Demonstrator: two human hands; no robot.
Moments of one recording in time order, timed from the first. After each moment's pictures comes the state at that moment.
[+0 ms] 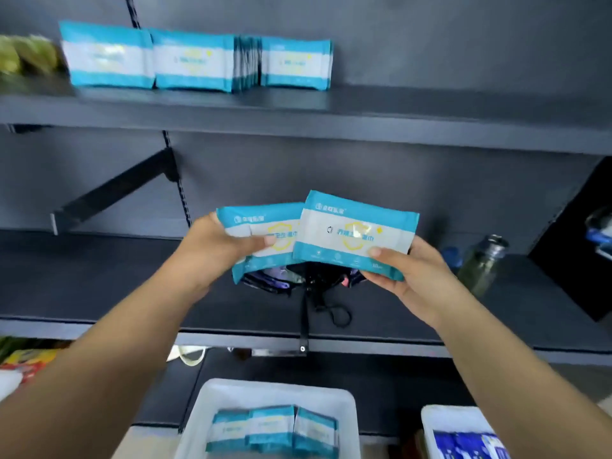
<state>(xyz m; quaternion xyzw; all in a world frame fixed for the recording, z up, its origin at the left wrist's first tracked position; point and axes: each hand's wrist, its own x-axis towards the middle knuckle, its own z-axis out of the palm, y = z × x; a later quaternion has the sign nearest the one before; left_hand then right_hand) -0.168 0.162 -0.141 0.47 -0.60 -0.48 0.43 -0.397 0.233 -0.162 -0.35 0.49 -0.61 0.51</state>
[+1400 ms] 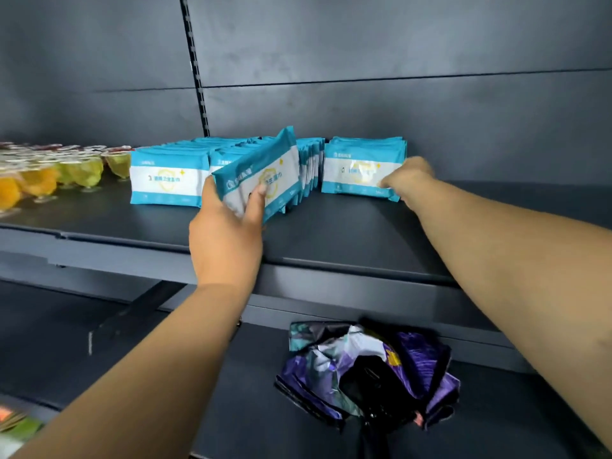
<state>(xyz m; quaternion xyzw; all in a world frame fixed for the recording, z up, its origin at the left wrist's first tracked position) -0.184 0.007 -0.025 0.56 -0.51 -0.06 0.65 -0.405 -0.118 0.010 -0.48 0.74 -0.45 0.16</state>
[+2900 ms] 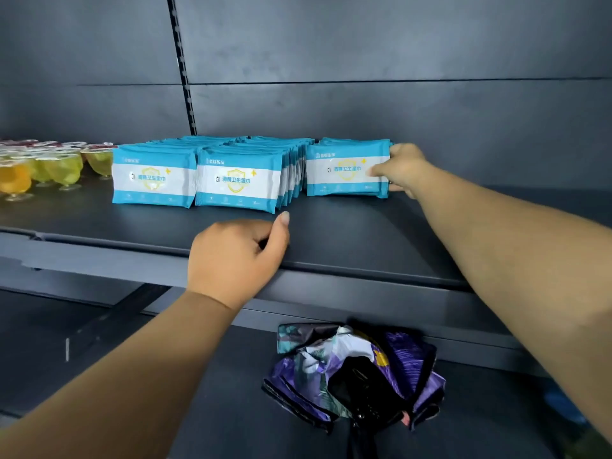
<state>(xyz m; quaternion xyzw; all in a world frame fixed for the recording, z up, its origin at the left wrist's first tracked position) -0.179 0.006 -0.043 0.51 -0.71 0.08 0.47 -0.412 -0.111 0.023 -0.53 0.65 -0.49 0.25</state>
